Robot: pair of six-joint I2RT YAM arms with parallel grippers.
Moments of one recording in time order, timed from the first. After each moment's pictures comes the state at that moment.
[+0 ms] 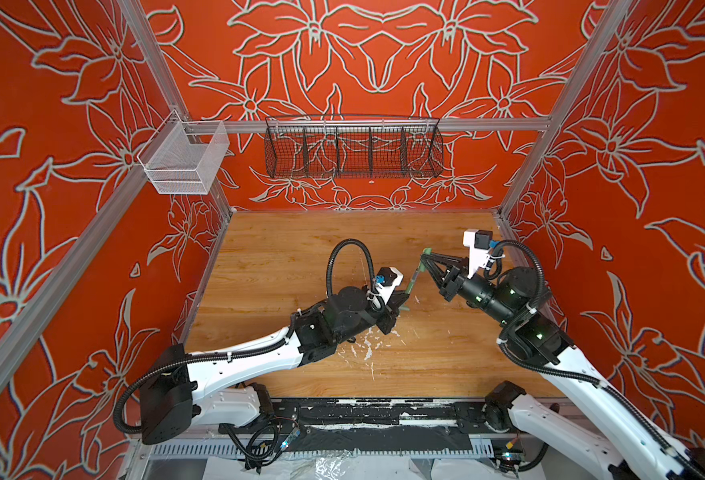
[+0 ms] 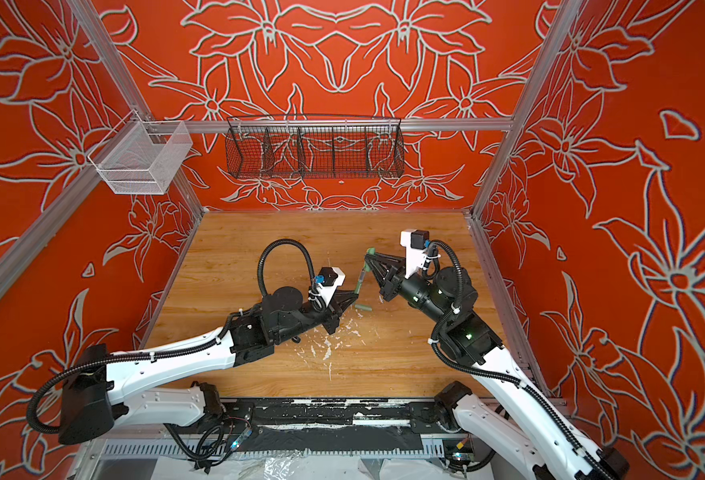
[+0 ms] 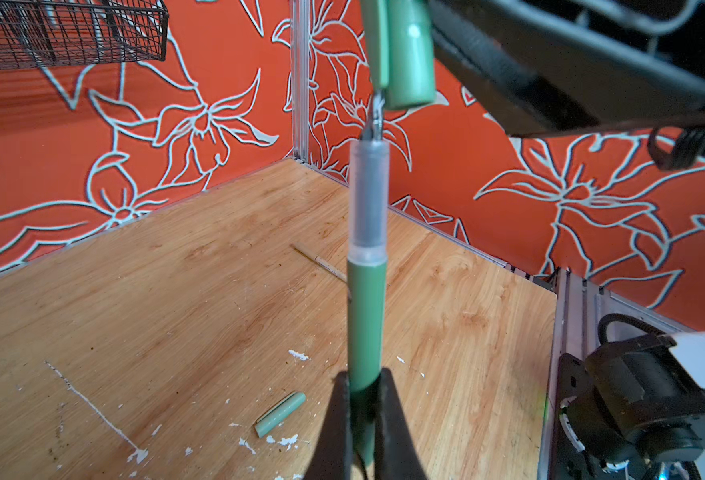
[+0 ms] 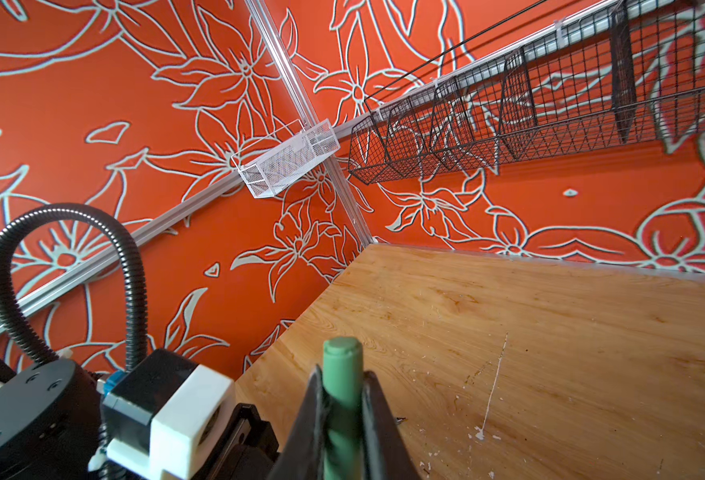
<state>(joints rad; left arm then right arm) -1.00 1.23 0.83 0.21 -0.06 -0.13 0.54 0.78 0.82 0.03 -0.27 0.48</state>
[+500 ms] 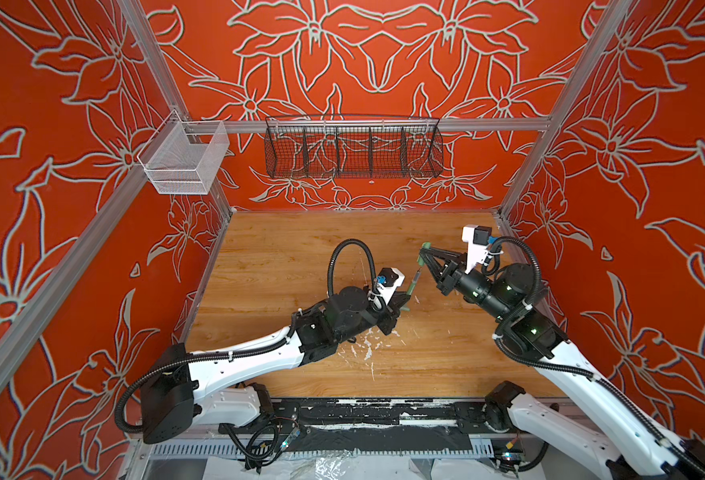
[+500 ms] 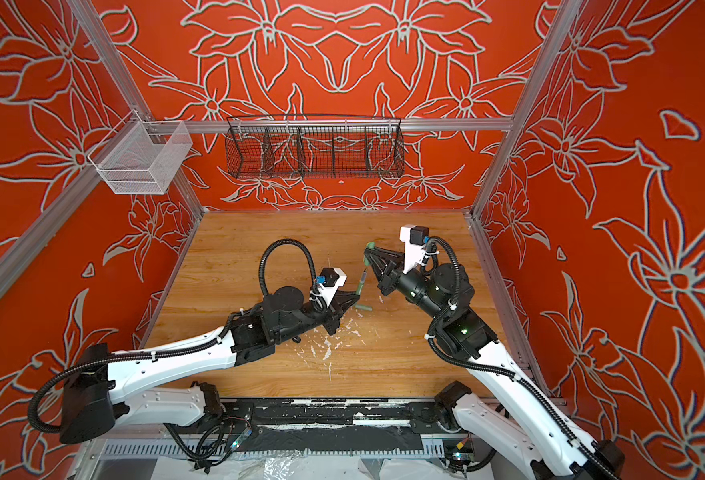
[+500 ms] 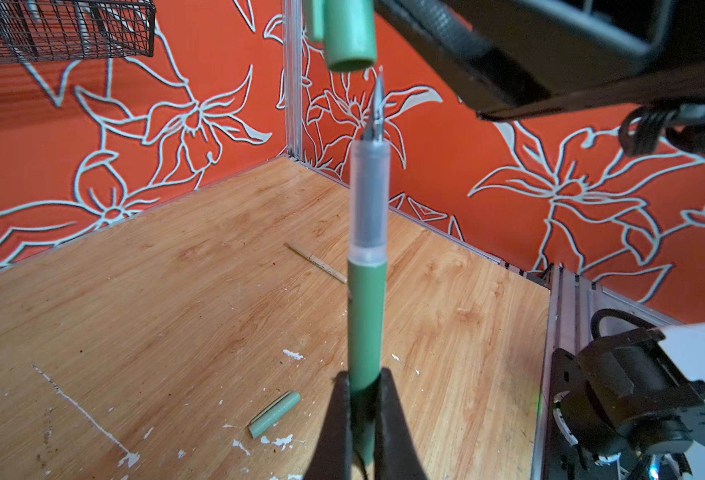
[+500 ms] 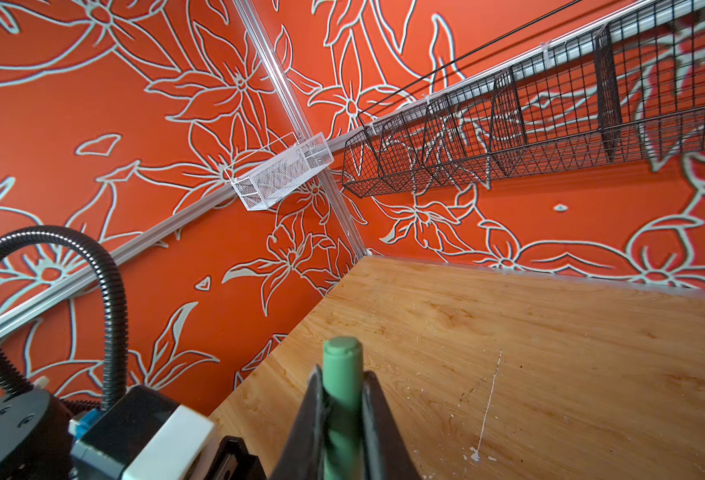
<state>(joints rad) -1.00 1.24 0.84 0.21 -0.05 -0.13 0.54 0.82 0.82 0.08 -0.26 0.48</state>
